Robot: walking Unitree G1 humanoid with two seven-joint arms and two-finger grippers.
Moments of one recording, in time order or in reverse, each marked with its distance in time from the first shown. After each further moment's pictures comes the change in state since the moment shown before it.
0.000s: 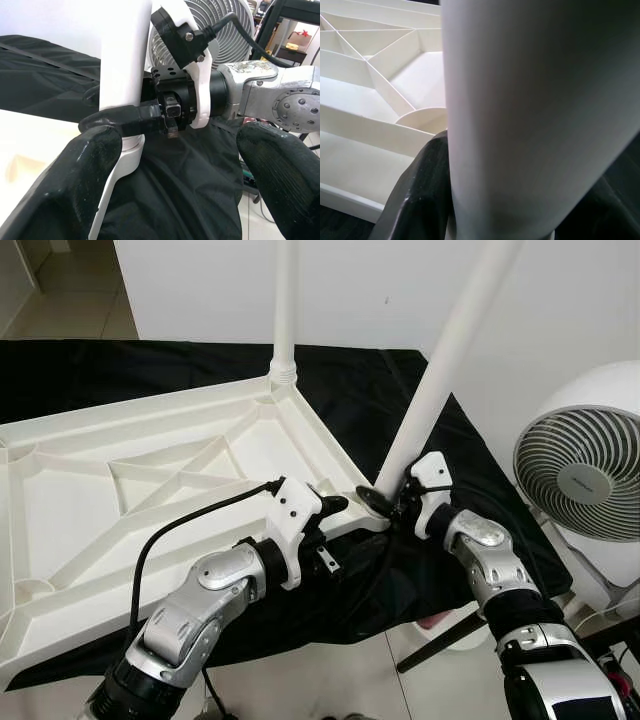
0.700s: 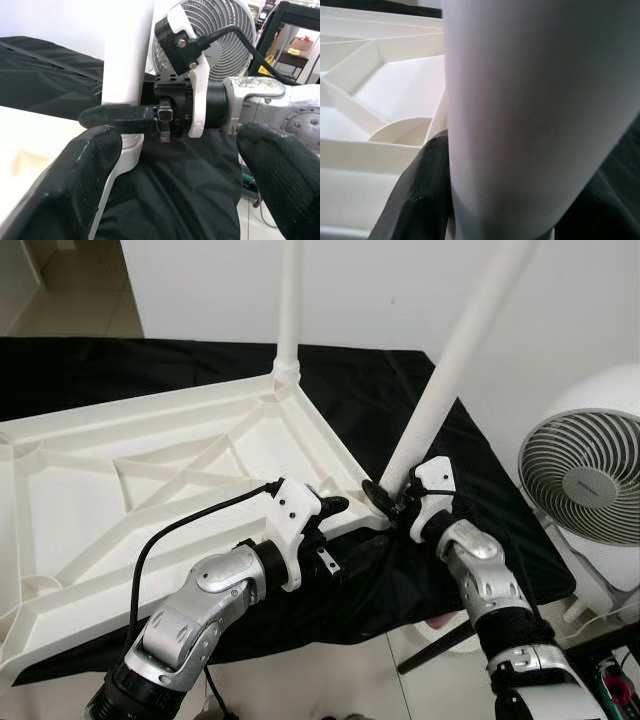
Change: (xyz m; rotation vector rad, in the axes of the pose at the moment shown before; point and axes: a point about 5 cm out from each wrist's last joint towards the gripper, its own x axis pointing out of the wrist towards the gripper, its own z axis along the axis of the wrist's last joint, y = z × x) left arm 0.000 -0.003 0.000 -0.011 -0.008 -0.001; right arm -0.005 0.009 -0.001 0.058 -0.034 -0.302
